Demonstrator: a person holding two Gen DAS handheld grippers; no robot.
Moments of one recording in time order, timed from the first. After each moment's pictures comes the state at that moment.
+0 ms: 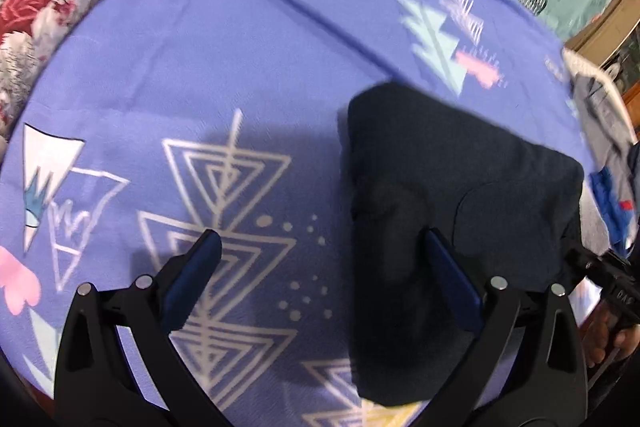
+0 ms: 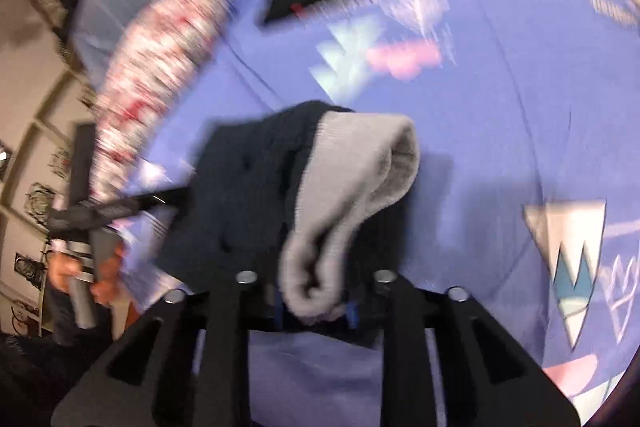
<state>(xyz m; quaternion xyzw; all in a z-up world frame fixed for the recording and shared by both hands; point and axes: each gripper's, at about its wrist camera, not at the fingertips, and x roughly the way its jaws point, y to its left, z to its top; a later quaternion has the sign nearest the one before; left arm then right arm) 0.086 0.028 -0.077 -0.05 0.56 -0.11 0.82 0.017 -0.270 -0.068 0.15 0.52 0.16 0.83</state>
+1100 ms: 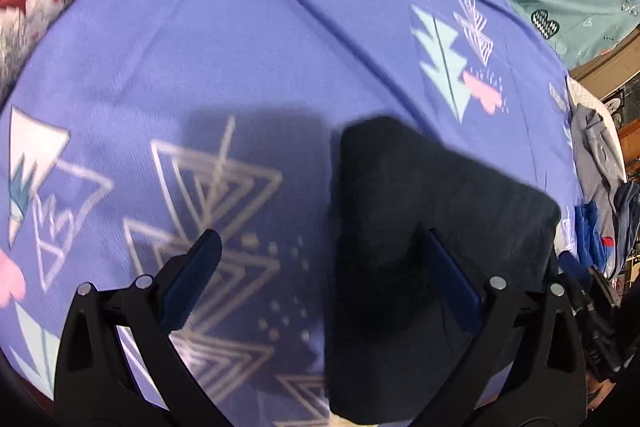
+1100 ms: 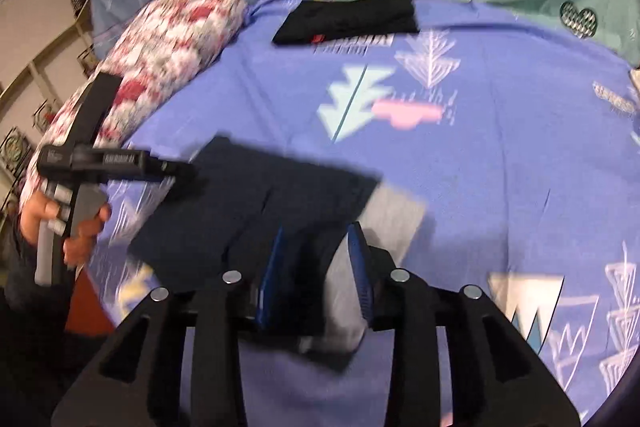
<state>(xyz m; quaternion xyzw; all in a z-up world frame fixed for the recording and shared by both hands) 0.104 0.030 -0.075 -0.12 0.59 -0.10 0.80 0.002 -0.250 -0.039 0.03 0.46 0.18 0.87</state>
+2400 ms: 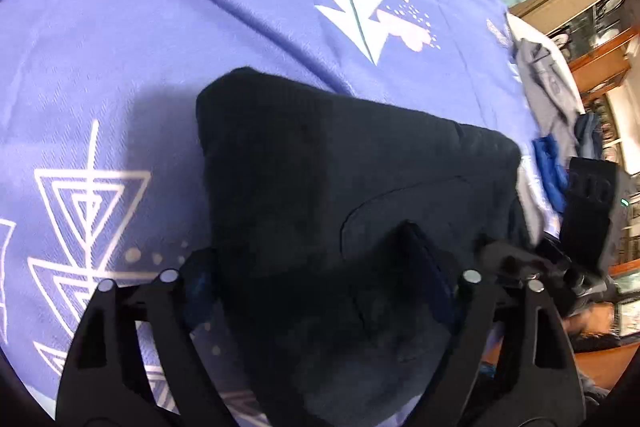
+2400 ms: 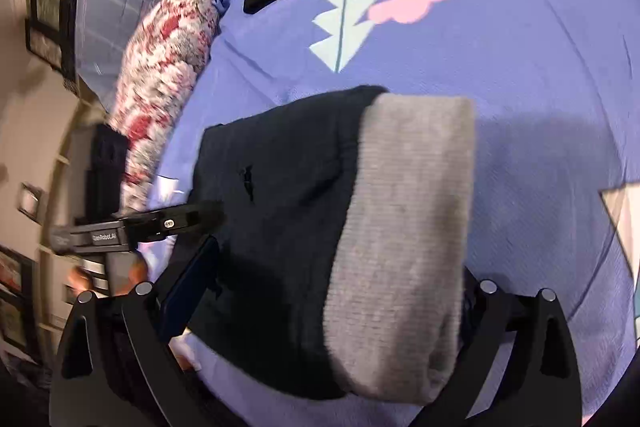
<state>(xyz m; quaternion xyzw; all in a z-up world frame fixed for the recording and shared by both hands) 0.115 -0.017 -0.082 -0.09 0.60 -0.24 0.76 0.046 -0.251 -0.088 0.22 0.52 0.19 0.80</state>
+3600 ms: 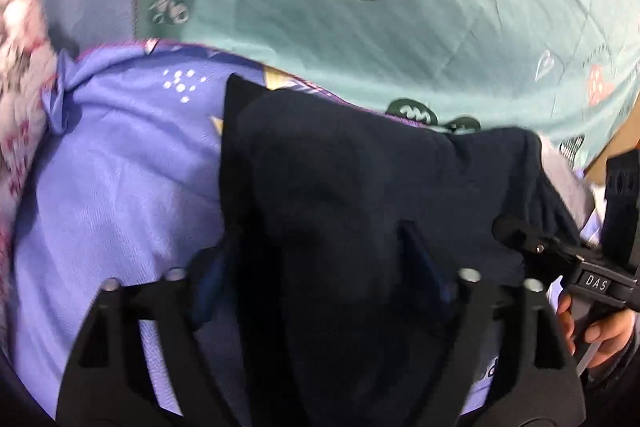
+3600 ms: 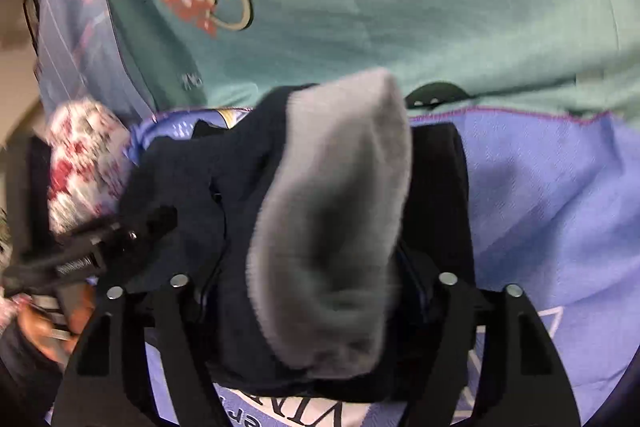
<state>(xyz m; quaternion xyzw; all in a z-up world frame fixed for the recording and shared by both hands) 0.491 0.007 -0.040 -0.09 0.39 -0.14 0.91 0.470 -0.255 -0.061 0.12 0.39 0.19 0.90</state>
